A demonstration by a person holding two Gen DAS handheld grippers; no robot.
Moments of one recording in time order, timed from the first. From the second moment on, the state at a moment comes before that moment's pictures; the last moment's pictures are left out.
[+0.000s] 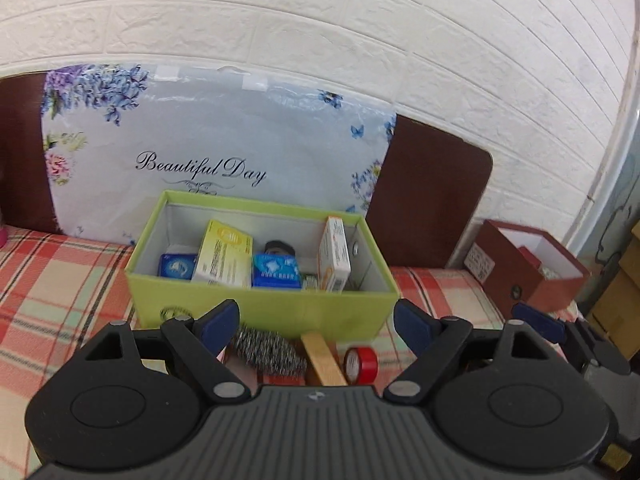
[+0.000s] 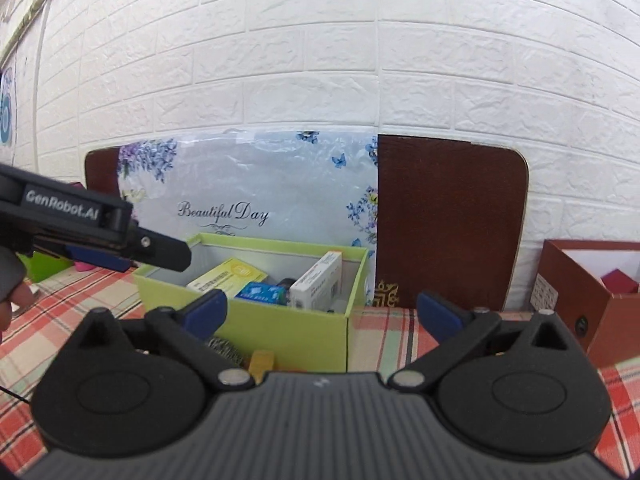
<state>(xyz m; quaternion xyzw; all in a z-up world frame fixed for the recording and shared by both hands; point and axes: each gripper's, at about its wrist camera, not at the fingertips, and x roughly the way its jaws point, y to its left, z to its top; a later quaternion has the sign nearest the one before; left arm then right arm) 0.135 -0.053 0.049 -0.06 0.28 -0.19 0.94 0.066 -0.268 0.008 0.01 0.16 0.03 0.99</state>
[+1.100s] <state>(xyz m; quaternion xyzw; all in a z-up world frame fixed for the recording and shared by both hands) 0.062 0.021 -0.045 -0.08 0.36 -0.11 0.92 0.020 -0.232 -0.094 0.06 0.31 0.06 0.95</state>
